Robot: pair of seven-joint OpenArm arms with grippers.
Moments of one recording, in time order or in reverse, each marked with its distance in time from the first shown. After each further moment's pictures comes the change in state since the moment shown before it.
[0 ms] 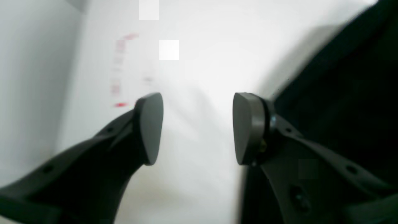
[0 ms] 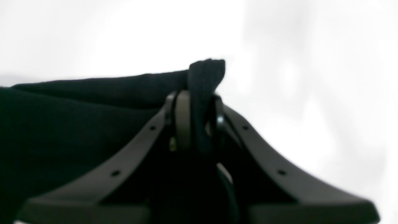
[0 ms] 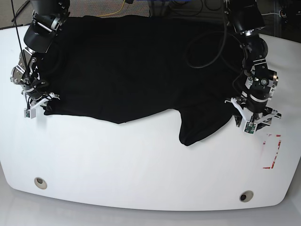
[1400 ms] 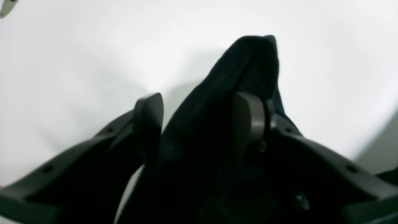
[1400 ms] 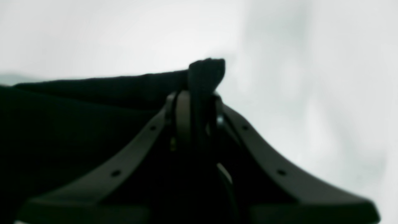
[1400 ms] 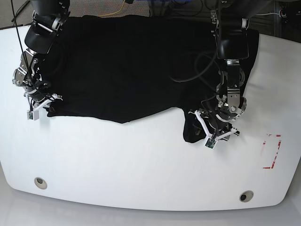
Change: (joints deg) left arm -13.5 4.2 11.1 -24.9 -2.6 0.2 -4.8; right arm 0.2 -0.1 -2.6 0.1 0.9 0.0 0.3
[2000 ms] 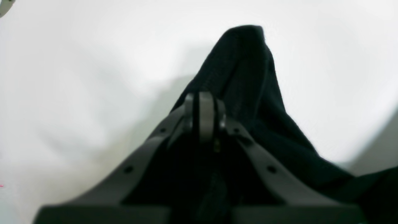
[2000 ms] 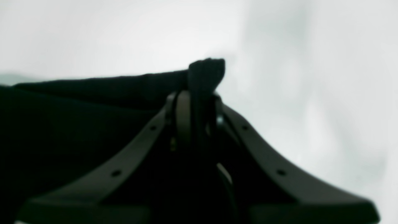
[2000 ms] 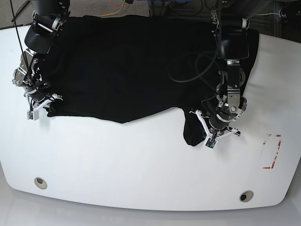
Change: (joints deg) left arm 0.0 -0.2 0.0 -0.1 1.6 0.0 0.0; right arm 0.0 0.0 0.0 0.0 0.0 0.0 0.0
